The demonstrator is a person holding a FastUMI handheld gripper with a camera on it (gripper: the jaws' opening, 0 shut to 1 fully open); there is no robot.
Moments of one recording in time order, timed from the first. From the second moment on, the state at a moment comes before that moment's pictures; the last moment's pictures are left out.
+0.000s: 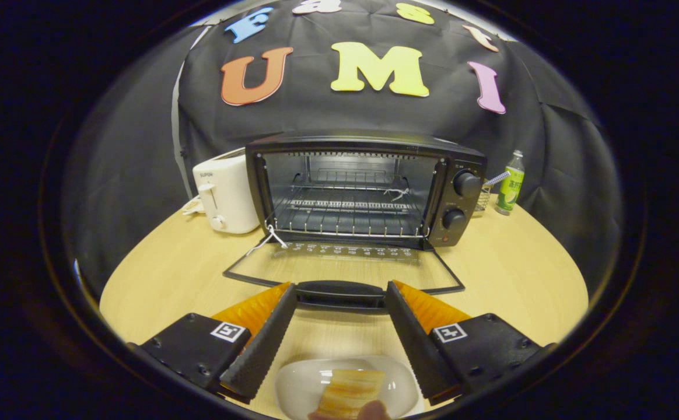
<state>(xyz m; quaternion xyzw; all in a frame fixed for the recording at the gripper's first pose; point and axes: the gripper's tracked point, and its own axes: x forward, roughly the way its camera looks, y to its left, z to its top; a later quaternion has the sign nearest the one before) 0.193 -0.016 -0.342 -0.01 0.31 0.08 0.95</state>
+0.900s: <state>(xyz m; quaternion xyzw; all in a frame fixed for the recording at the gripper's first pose) 0.079 -0.036 -0.321 0.03 0.44 0.10 0.89</state>
